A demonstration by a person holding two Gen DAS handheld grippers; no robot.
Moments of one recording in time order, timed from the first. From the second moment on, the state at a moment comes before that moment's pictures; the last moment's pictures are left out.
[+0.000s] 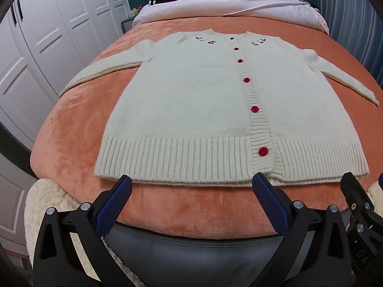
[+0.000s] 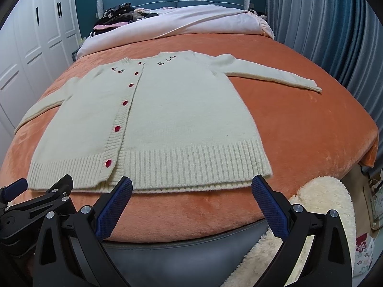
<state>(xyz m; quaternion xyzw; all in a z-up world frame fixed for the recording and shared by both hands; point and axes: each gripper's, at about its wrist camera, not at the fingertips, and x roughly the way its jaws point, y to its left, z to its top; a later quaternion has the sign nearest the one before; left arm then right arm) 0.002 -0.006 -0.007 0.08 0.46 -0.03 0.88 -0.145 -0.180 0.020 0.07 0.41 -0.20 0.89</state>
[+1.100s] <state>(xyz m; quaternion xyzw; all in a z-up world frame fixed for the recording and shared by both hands) -0.002 -0.008 -0.013 0.08 0.46 -0.03 0.88 -0.147 -0.180 0.017 0.07 0.41 -0.20 0.89</state>
